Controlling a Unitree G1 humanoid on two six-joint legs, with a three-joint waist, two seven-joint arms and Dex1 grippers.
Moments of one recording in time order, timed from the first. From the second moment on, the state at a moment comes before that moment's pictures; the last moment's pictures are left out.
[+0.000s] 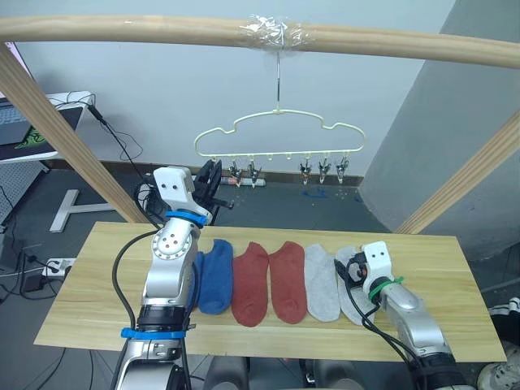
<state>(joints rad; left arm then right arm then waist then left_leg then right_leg) -0.36 0.22 0.09 0.05 -0.12 -0.02 -0.25 -0.08 -0.22 0.00 0.23 0.10 0.26 0.28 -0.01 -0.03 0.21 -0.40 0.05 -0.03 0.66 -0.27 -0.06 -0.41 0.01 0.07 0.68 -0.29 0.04</state>
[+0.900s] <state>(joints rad) -0.36 0.36 0.23 -0.19 -0.60 0.58 -0.43 -0.21 -0.33 0.35 -0.27 0.06 0.28 0.63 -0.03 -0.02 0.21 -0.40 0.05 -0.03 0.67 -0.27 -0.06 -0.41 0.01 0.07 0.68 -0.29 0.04</state>
